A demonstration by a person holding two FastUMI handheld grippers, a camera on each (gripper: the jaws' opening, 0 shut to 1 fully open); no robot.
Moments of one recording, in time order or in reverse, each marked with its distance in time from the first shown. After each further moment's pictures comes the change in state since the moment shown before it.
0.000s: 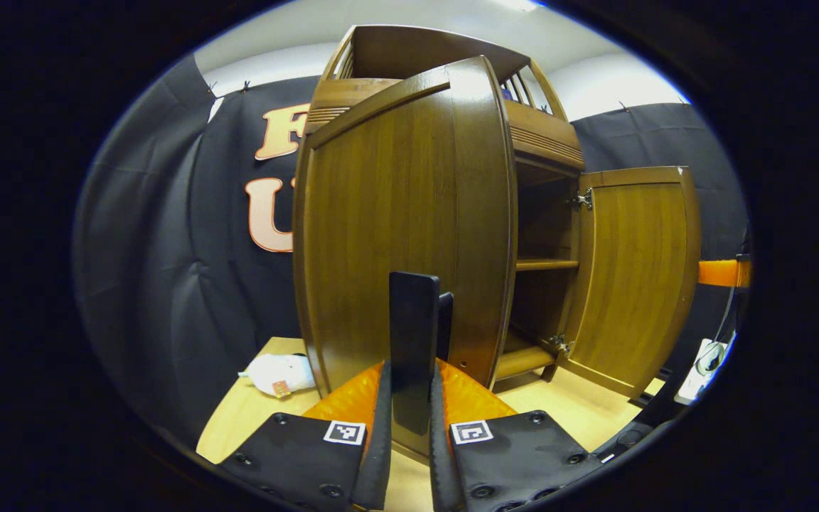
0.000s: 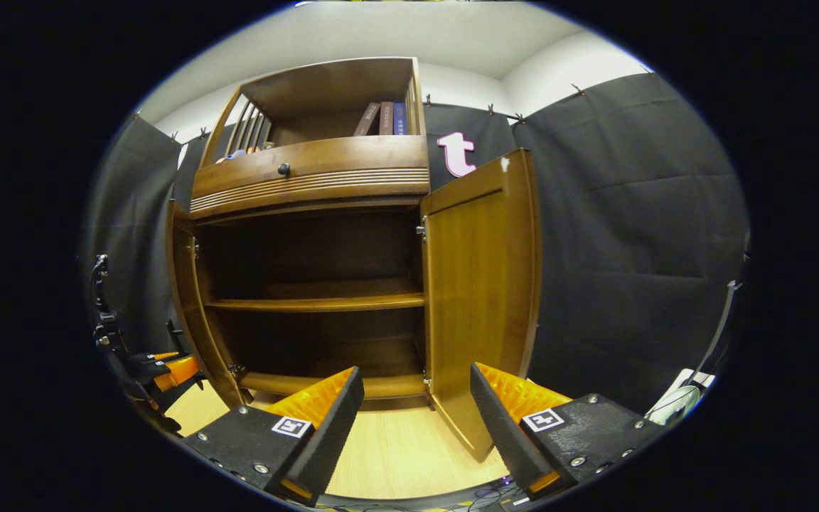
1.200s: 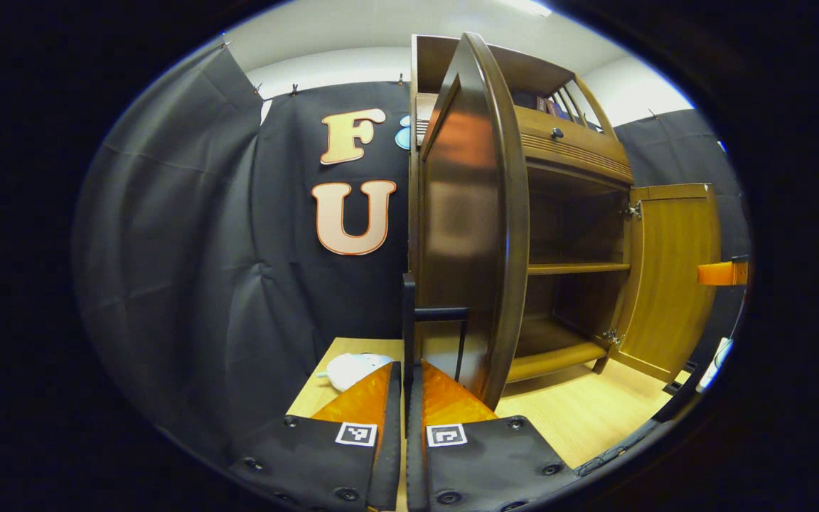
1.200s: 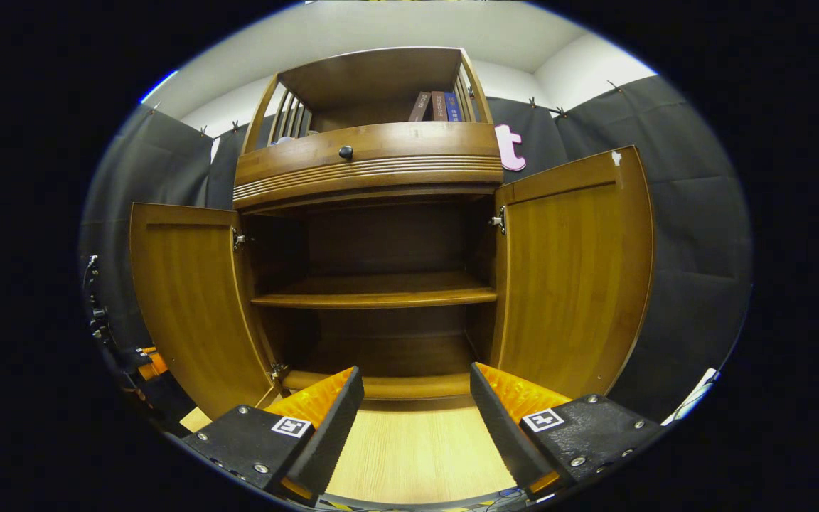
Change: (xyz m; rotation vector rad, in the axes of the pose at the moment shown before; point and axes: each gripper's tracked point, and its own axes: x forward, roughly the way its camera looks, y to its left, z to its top) left arm -0.049 0.135 0.003 -0.005 -0.007 0.136; right arm 0.021 0.092 -0.010 0.003 0.025 0.153
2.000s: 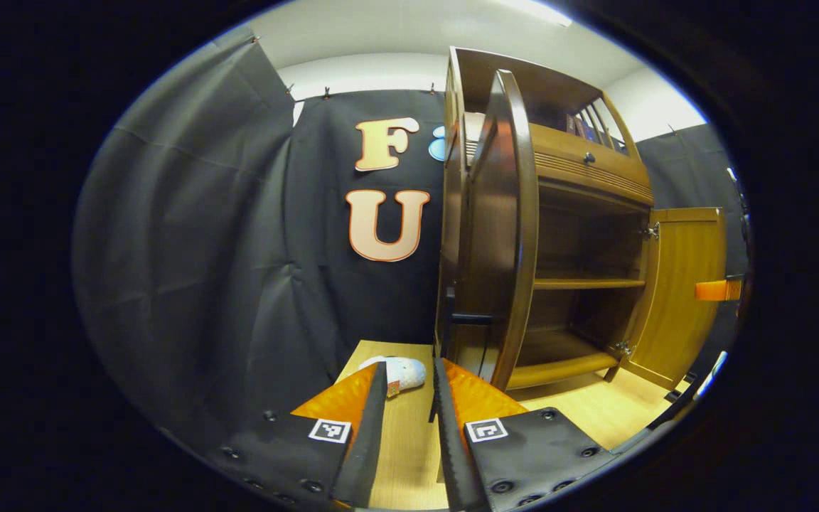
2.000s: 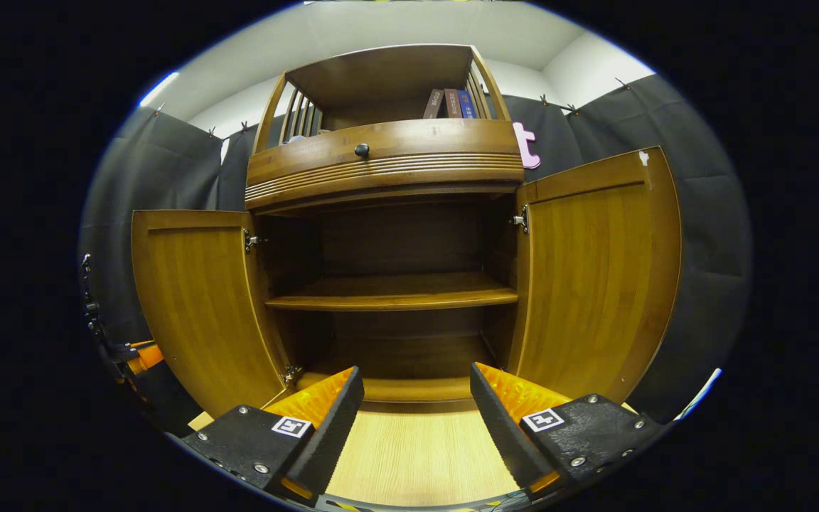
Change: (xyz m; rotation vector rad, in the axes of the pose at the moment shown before) left arm -0.048 0.065 0.019 -0.047 -0.025 0.114; right arm 0.012 0.021 0.002 0.000 0.005 0.052
